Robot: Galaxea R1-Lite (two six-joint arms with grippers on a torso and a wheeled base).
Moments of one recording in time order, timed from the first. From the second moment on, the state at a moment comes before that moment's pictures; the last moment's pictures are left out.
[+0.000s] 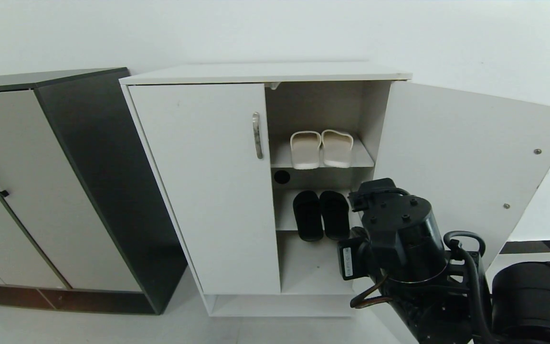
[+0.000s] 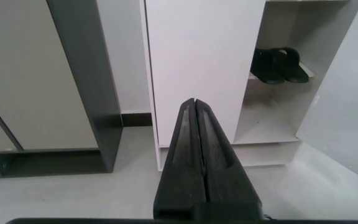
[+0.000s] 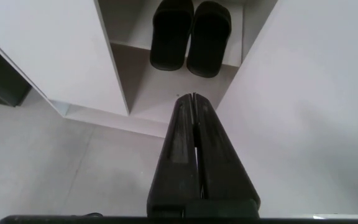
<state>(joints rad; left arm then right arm) 0.00 0.00 0.00 0.00 -0.02 0.00 0.97 1.75 -0.90 -0.42 -0.78 0.27</state>
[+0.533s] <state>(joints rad) 0.00 0.00 0.00 0.00 -0.02 0.00 0.97 1.75 -0.89 -0.42 -0.77 0.26</state>
